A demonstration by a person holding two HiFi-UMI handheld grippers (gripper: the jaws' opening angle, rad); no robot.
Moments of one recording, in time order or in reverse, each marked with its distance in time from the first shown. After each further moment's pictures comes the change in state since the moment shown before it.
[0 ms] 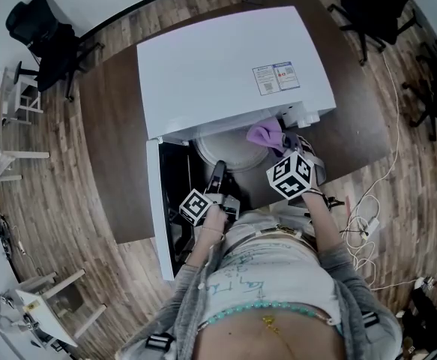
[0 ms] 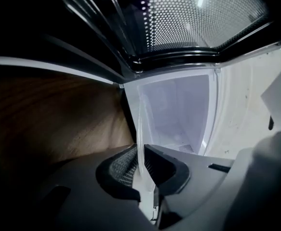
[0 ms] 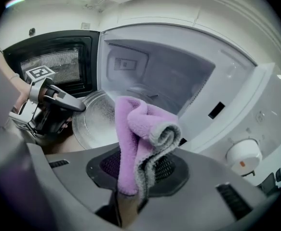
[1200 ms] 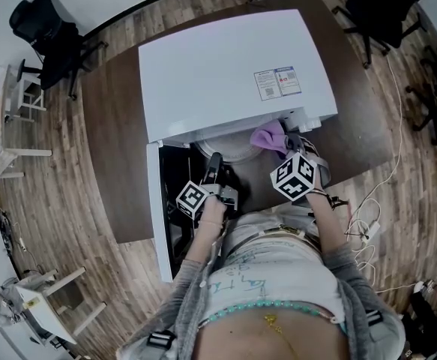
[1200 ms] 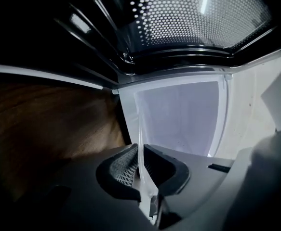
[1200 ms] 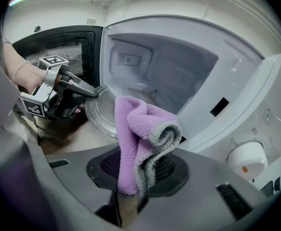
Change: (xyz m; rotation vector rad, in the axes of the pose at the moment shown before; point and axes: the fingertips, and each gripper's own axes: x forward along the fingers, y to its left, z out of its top) left arm 0.025 -0.012 0.027 -0.050 -0.085 0.008; right arm 0.004 -0.006 -0.009 -0.056 0.035 0.041
